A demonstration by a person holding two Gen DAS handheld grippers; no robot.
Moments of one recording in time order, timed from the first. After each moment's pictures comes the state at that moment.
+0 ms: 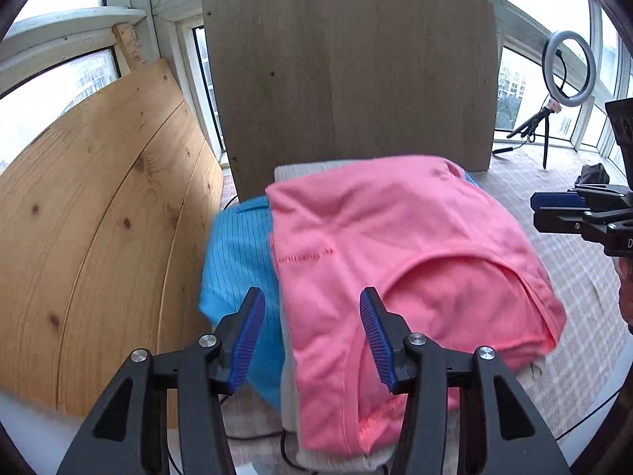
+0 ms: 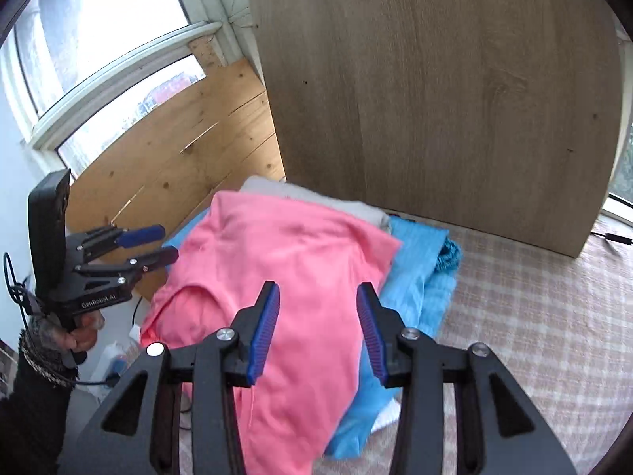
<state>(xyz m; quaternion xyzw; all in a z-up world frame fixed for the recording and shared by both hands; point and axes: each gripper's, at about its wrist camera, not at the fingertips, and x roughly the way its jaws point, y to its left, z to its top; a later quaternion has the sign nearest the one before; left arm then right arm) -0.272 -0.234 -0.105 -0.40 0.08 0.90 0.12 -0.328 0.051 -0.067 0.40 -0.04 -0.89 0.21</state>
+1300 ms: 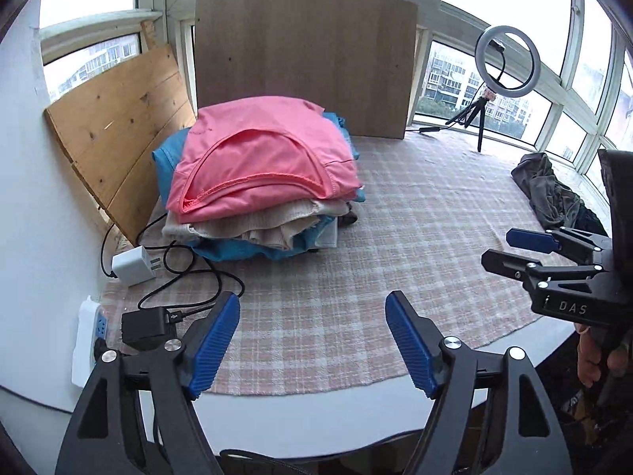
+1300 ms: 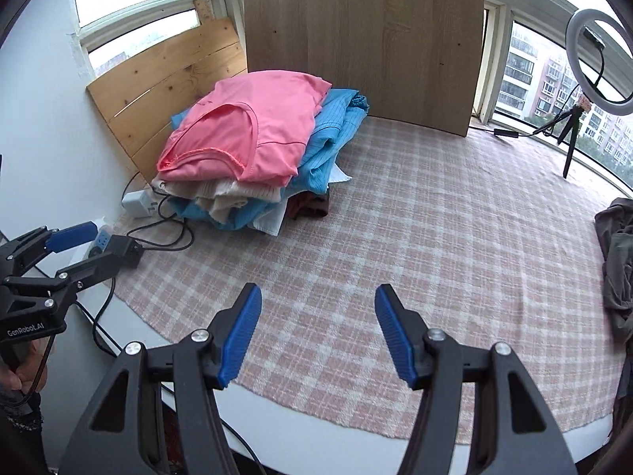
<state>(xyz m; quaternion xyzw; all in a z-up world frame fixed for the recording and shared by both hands) -0.037 -0.129 -0.065 -0.41 0.01 0.90 0.11 -0.084 0.090 -0.079 0.43 0.00 -0.90 0.08</state>
